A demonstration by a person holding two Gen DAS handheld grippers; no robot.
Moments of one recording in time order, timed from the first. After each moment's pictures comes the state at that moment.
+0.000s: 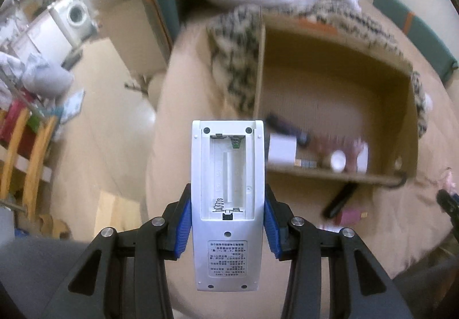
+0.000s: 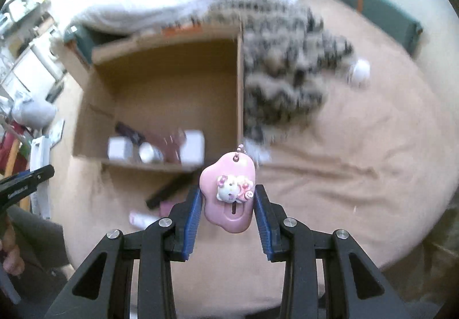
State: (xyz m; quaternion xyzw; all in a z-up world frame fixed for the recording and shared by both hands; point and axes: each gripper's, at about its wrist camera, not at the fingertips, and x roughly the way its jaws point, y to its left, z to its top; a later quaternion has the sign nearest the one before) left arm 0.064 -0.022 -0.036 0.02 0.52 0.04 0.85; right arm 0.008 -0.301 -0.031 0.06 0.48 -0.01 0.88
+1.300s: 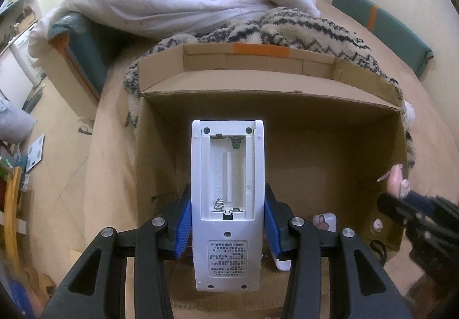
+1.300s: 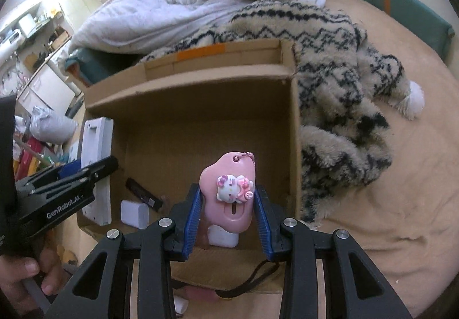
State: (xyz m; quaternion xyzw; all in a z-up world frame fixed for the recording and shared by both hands) left arm 0.197 -0.109 -0.075 0.04 0.49 -0.07 0.87; right arm 0.132 -0.293 -0.080 0.11 0.50 0.05 0.86
